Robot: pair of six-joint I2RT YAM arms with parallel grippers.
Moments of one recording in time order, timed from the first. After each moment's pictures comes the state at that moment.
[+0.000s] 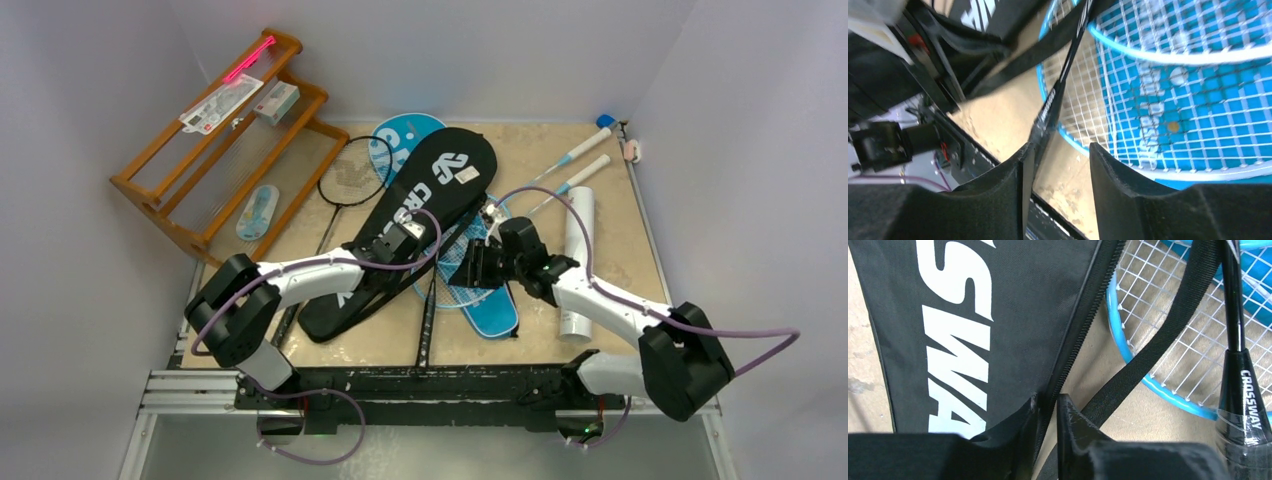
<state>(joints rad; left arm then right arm) -0.80 1.59 0.88 -0.38 -0.29 -0.28 0.56 1.25 0.65 -0.13 -0.36 0.66</state>
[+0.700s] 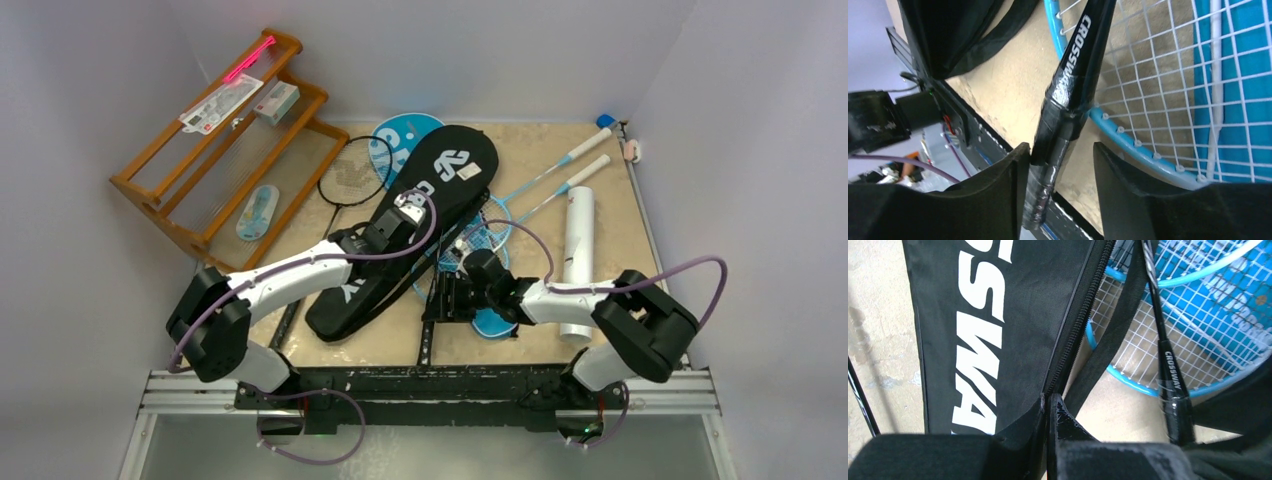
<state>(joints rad) -0.80 1.48 1.00 -0.52 -0.26 -0.30 0.82 1.45 0.52 0.15 -0.37 0.89</state>
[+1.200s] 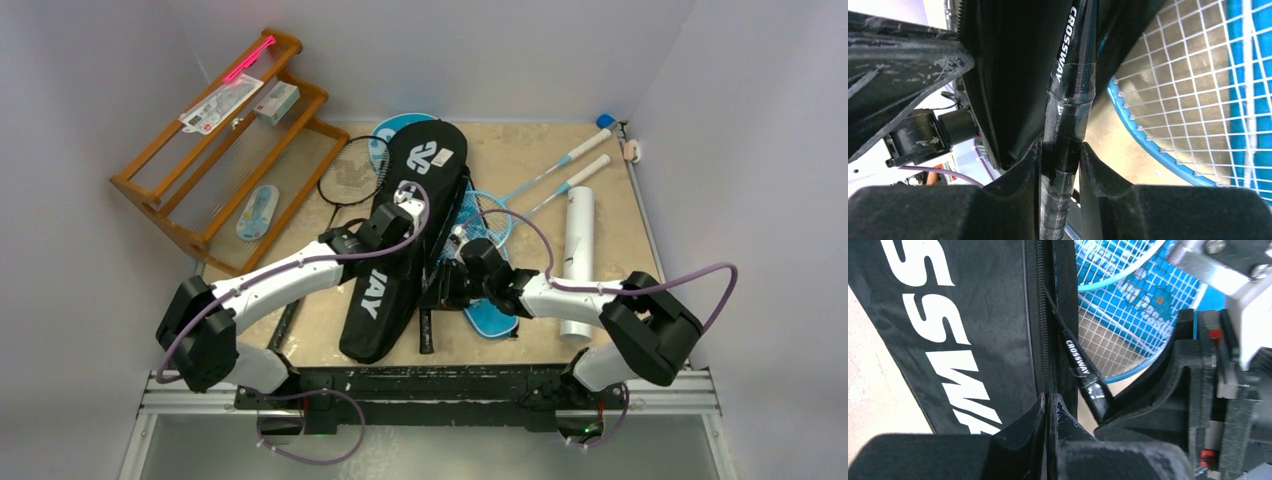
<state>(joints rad) -0.80 1.43 1.02 -0.50 -0.07 -0.38 0.82 1.45 0.59 0.15 -0.34 0.97</state>
